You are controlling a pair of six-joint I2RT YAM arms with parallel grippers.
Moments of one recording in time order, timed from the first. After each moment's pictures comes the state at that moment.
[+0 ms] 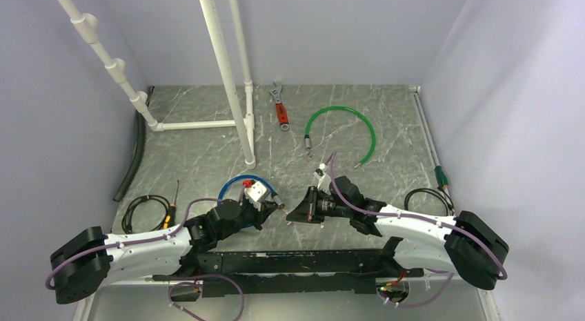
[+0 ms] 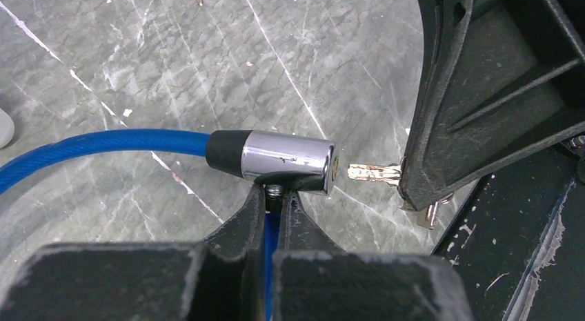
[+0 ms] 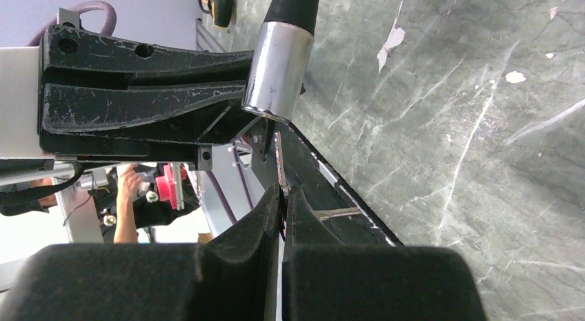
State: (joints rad) left arm -1.07 0.91 0.20 0.43 -0.18 -0.23; right arm 0.90 1.11 0.36 0.30 -0.37 1.11
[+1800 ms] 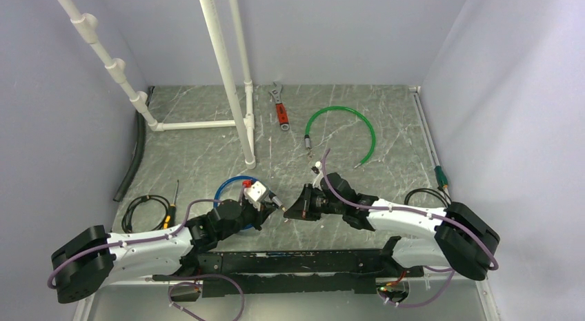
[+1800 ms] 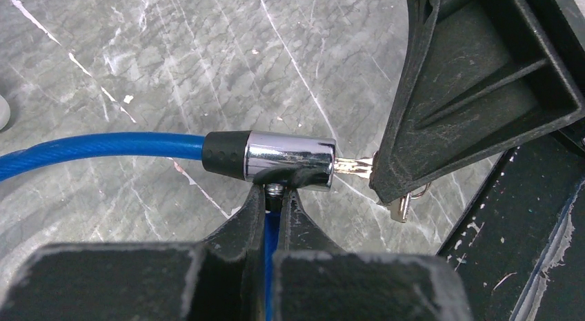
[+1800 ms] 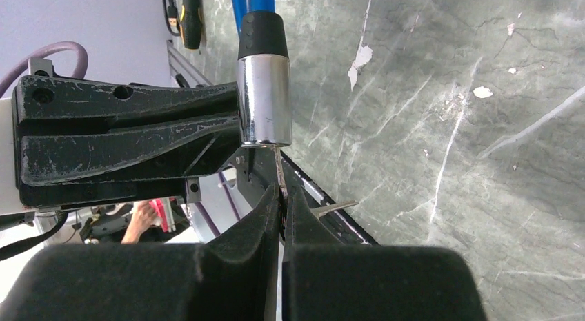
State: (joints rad) left arm -1.06 0.92 0.18 0.44 -0.18 -0.25; right arm 0.91 1.21 0.44 0.22 -0.29 1.12
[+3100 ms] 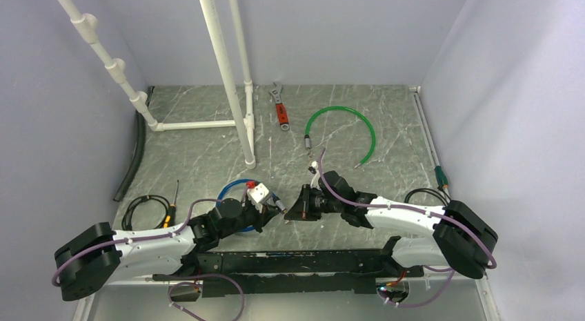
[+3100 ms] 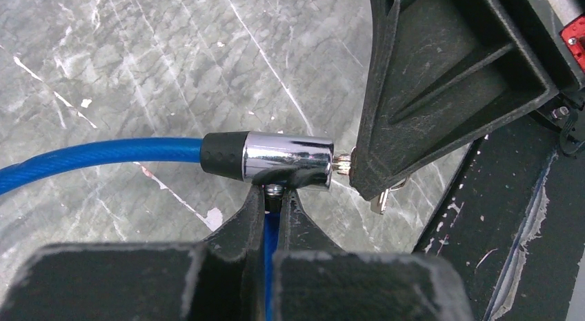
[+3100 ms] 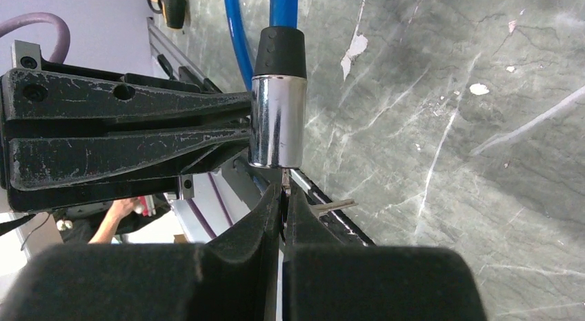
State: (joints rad) left arm -1.05 0.97 0.18 0.49 -0.07 -0.24; right arm 0.90 1.23 0.48 0.17 -0.33 1.06
